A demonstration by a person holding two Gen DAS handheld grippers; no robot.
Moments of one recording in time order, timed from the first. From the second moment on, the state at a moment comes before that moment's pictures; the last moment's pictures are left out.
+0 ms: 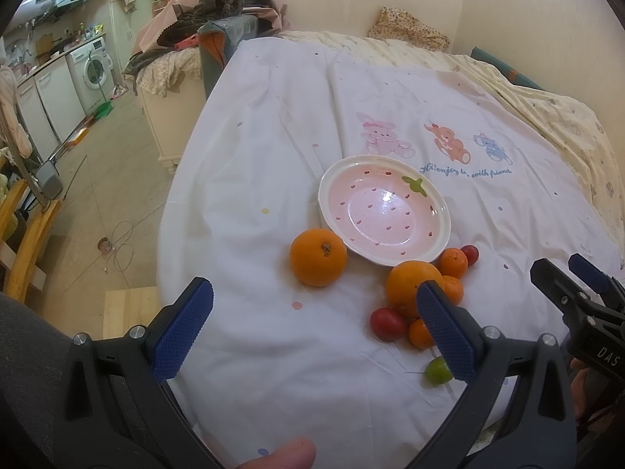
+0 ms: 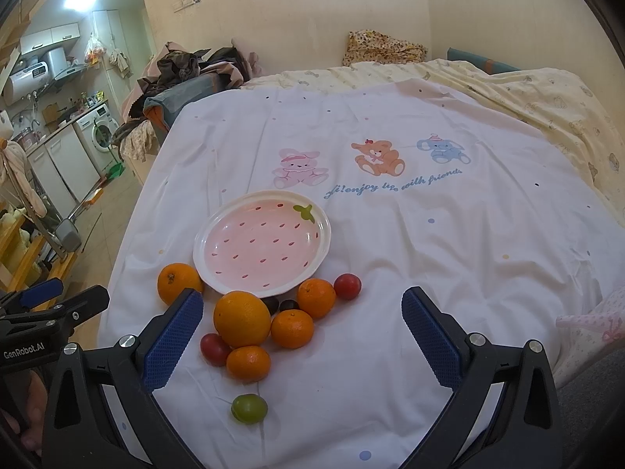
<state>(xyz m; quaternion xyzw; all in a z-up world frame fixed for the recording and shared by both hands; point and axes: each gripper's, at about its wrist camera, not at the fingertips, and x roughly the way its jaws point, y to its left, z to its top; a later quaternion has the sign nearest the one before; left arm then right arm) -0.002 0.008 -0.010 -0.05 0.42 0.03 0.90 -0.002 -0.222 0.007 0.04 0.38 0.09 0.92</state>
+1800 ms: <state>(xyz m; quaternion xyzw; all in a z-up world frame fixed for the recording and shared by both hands) 0.018 0.031 -0.029 -0.11 0.50 0.08 0.86 0.091 -0.198 -0.088 0.23 0.64 0.16 0.71</state>
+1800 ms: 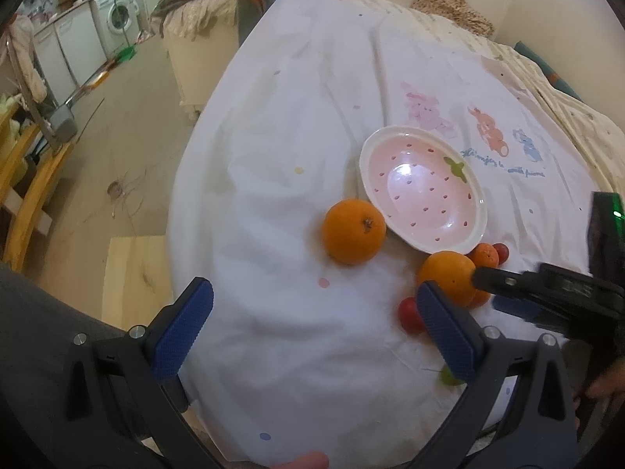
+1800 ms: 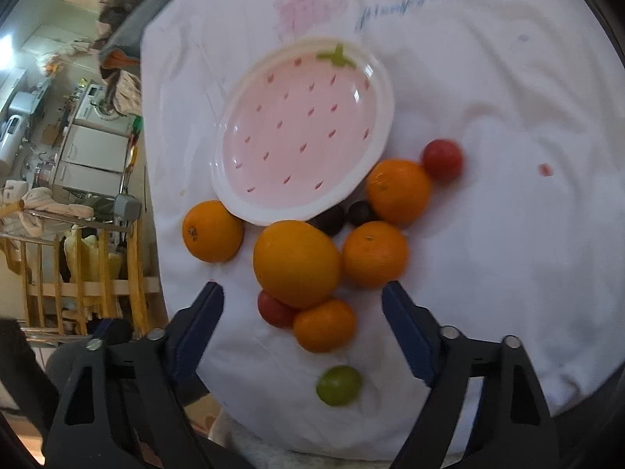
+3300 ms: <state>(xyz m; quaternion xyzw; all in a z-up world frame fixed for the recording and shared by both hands) 0.096 0.002 -0.075 -0.03 0.61 0.04 0.79 0.095 -0.263 -0.059 0.23 0.57 0.19 0.76</state>
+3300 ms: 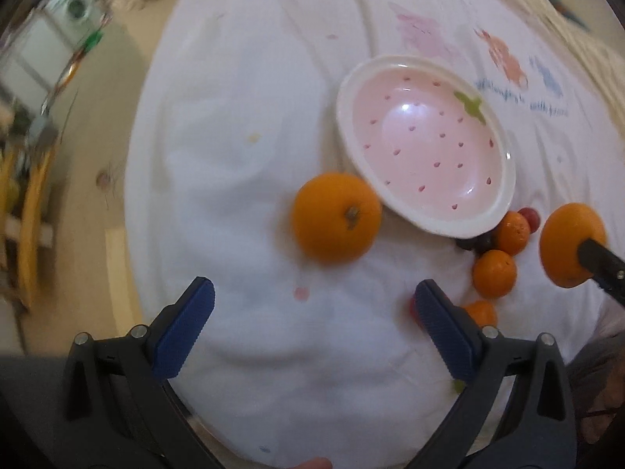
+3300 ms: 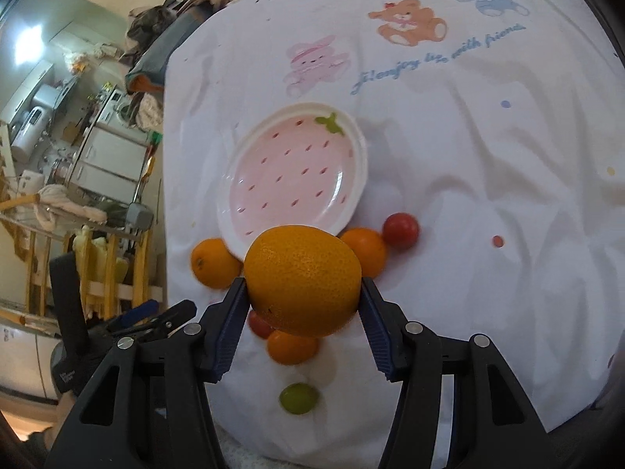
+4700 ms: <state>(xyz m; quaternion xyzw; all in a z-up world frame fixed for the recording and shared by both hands) 0.136 -0.004 -0.014 -0.04 0.56 -0.02 0.83 0.117 -0.280 -0.023 0.24 0.53 0.18 0.80</state>
